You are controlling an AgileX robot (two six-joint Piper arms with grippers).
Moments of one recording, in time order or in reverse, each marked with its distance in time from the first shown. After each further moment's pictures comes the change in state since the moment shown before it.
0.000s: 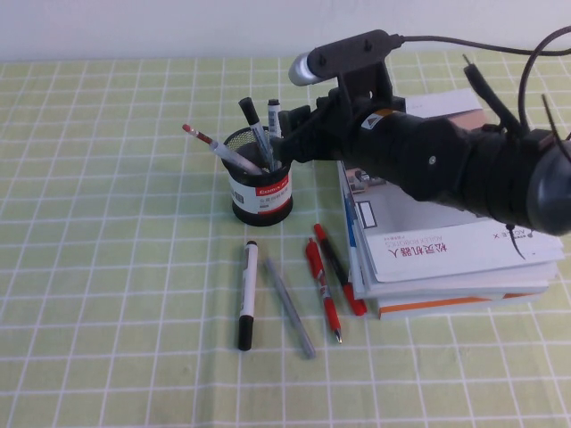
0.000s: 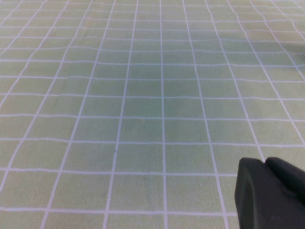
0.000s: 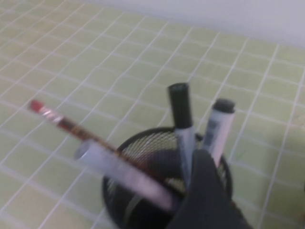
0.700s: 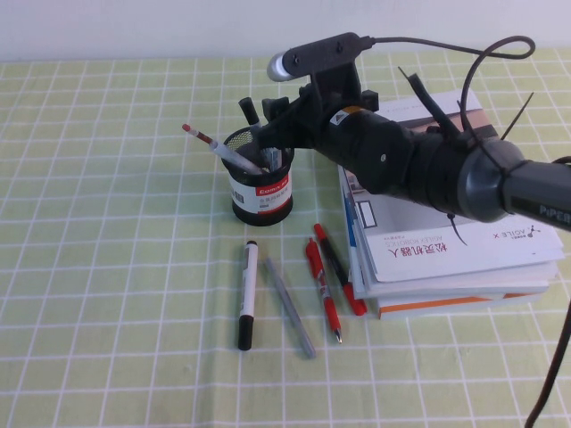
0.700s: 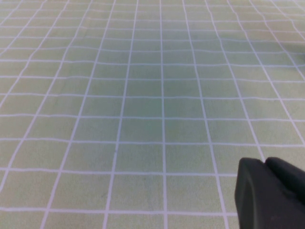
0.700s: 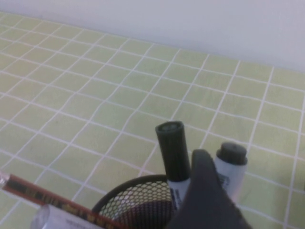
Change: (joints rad) right arm 0.000 0.193 -0.184 -0.004 -0.087 0.002; left arm 0.000 0.000 0.000 0.000 0.000 0.000
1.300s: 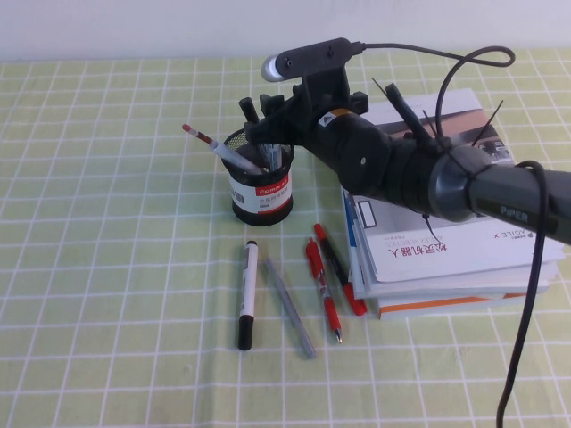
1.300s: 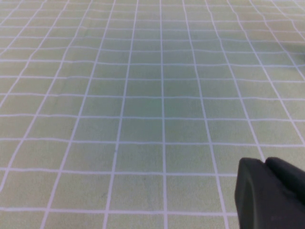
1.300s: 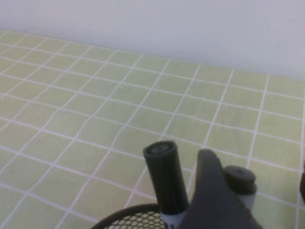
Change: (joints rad) right arm 0.000 0.103 -0.097 0.026 -0.058 0.000; left arm 0.000 0.000 0.000 0.000 0.000 0.000
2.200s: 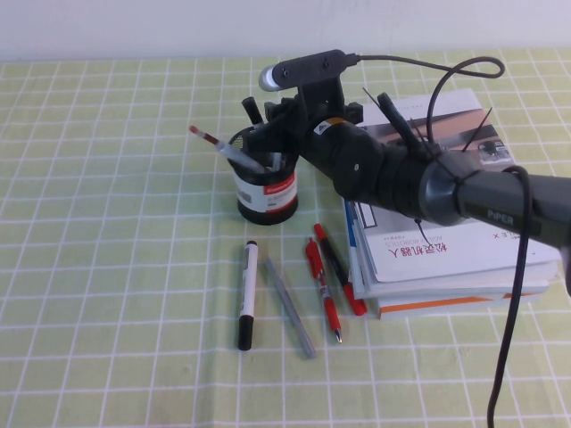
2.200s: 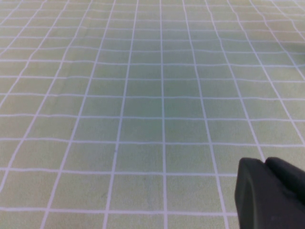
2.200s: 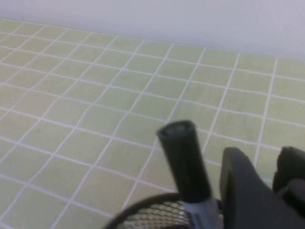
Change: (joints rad) right arm 0.002 0.042 -0.022 0.009 0.011 0.011; left arm 0.000 0.000 0.000 0.000 0.000 0.000
